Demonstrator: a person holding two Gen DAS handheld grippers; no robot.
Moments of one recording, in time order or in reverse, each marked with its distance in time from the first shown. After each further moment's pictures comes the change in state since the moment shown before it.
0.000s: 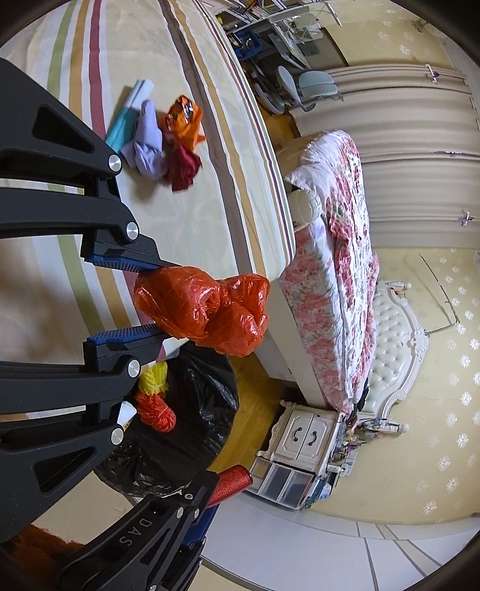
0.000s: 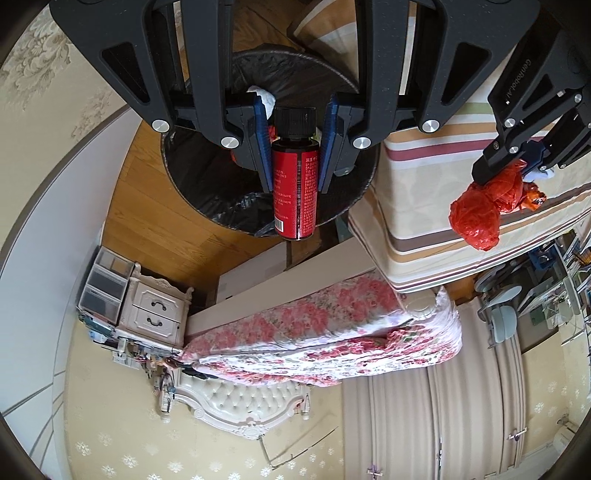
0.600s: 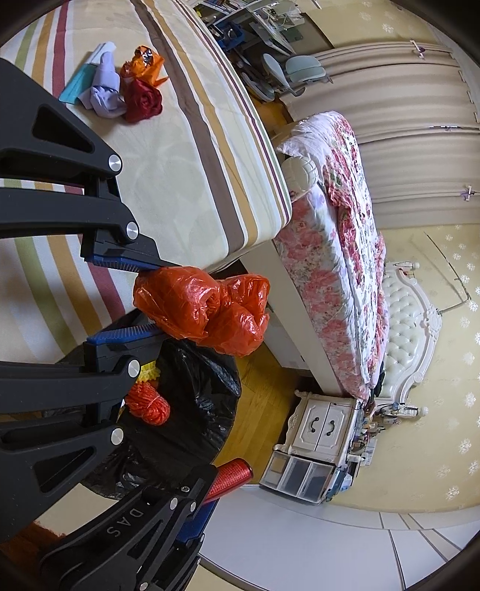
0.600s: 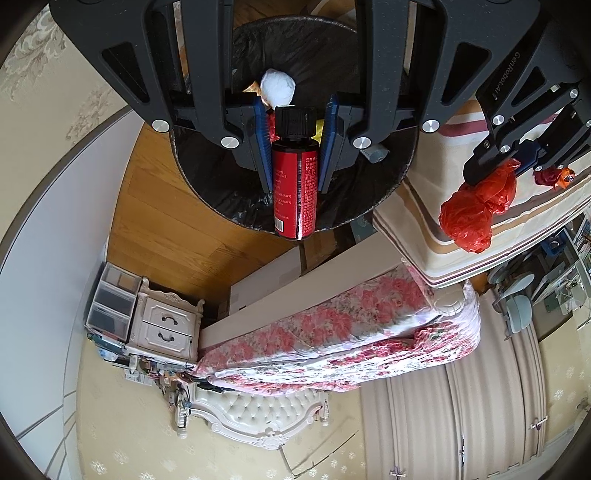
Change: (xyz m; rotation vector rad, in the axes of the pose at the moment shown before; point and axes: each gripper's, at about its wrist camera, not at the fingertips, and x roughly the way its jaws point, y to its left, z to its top) left arm 0.045 -0.042 0.024 0.071 0.043 -0.015; right arm 0.038 -0.037 0.009 0.062 0.027 -0.024
